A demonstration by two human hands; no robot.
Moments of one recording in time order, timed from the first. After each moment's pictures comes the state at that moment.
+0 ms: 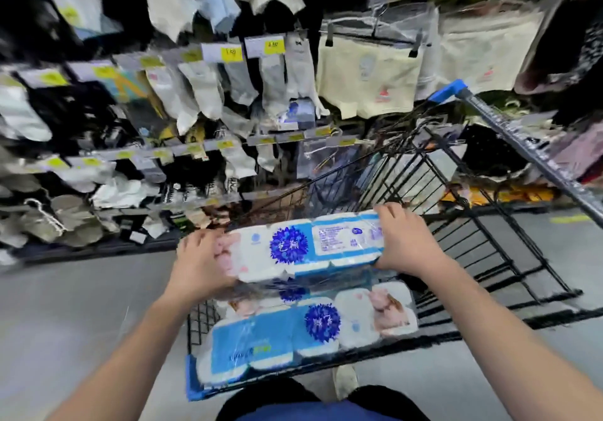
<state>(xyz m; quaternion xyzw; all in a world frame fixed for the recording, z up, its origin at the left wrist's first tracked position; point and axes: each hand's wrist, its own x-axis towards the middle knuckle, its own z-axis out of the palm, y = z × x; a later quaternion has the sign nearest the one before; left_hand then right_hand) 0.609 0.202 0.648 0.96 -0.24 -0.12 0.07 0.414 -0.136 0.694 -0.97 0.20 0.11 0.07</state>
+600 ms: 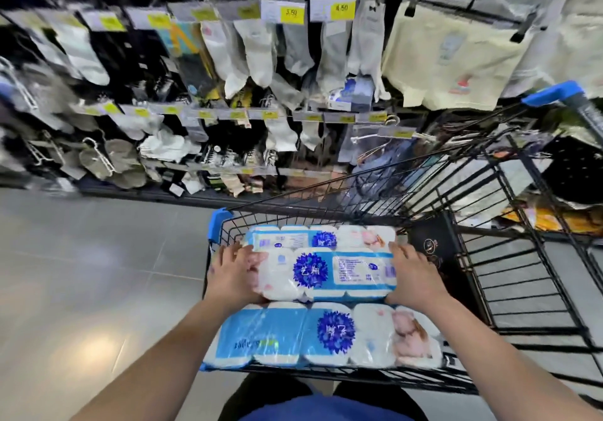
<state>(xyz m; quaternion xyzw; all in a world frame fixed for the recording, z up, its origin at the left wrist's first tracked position) 0.563 0.202 0.590 0.96 -0.09 -0.24 0.09 0.441 -0.138 0.589 -0.94 0.18 0.26 0.12</state>
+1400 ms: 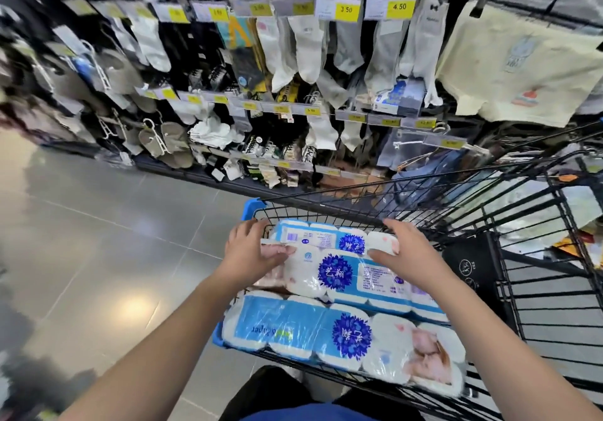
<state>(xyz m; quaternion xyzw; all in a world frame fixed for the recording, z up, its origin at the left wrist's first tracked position) 0.566 0.198 0.647 0.96 -0.05 -0.18 0.19 0.505 -0.121 0.623 -0.93 0.12 0.16 0.31</state>
